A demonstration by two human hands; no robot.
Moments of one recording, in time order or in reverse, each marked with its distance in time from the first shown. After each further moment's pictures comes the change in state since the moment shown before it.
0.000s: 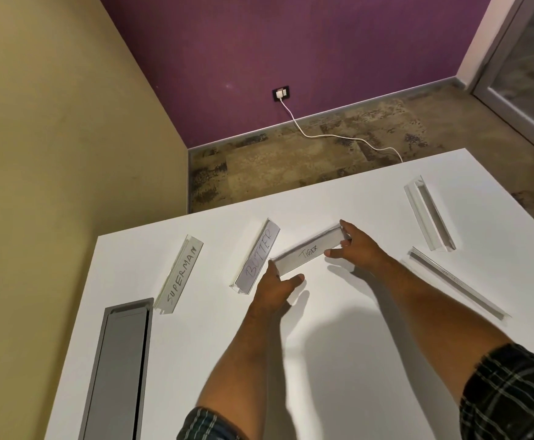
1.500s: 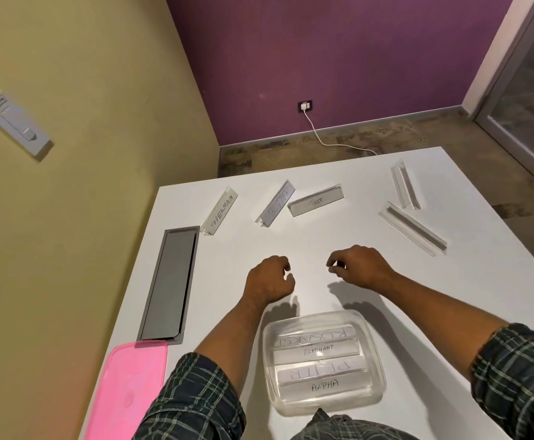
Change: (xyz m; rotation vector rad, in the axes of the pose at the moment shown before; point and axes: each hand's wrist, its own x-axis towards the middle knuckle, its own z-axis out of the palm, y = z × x) left_hand -0.285 -0.034 -0.023 0.854 0.134 0.313; right_hand -0.305 0.019 0.029 -0.914 -0.052 -0.470
